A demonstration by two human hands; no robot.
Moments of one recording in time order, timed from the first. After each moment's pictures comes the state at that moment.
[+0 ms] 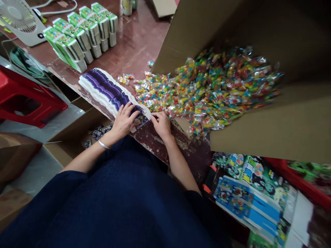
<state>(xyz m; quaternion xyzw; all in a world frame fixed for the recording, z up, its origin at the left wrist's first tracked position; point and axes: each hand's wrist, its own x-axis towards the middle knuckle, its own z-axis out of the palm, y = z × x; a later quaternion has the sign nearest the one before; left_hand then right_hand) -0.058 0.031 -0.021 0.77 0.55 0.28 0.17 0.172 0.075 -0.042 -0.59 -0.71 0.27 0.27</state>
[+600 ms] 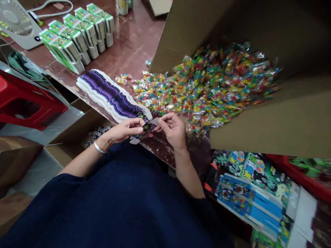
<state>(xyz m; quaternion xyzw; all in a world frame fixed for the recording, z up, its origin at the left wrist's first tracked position) -0.045 0.018 0.035 0.48 0.32 0.33 0.75 0.184 0.031 0.043 -0.47 -0.57 0.51 0.44</state>
